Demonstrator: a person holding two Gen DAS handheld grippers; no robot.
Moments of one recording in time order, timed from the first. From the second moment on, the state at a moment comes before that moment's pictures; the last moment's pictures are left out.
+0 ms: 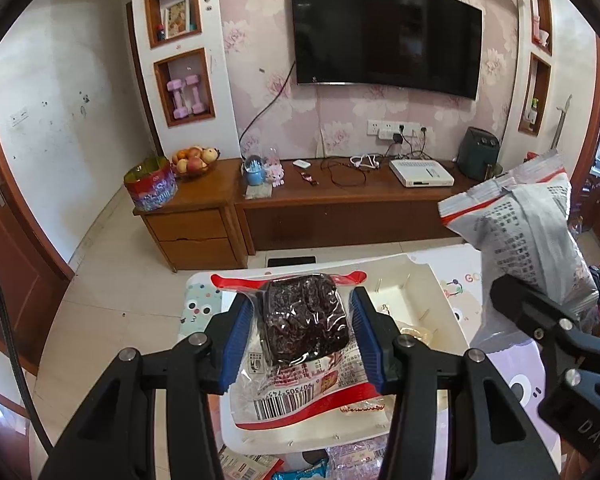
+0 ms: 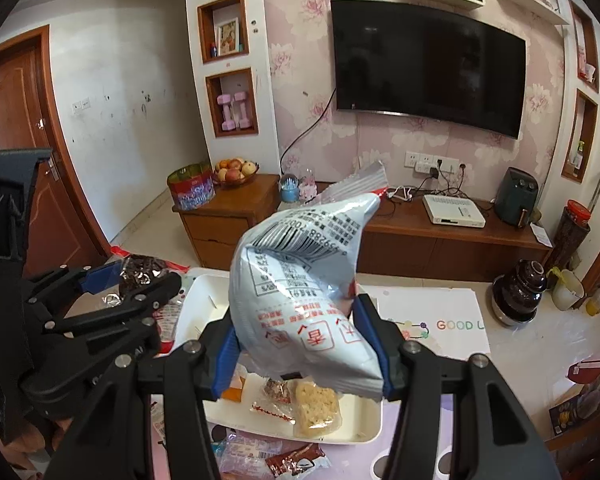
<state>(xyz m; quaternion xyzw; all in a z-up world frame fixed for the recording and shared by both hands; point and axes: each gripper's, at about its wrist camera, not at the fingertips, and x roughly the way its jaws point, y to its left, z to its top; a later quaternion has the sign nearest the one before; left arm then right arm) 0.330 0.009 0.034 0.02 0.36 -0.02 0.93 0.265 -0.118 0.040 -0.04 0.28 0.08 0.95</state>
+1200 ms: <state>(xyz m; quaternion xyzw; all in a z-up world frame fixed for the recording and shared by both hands) 0.323 0.028 -0.013 0.05 0.42 0.00 0.91 0.271 -0.122 -0.016 -0.06 0.37 0.06 0.92</state>
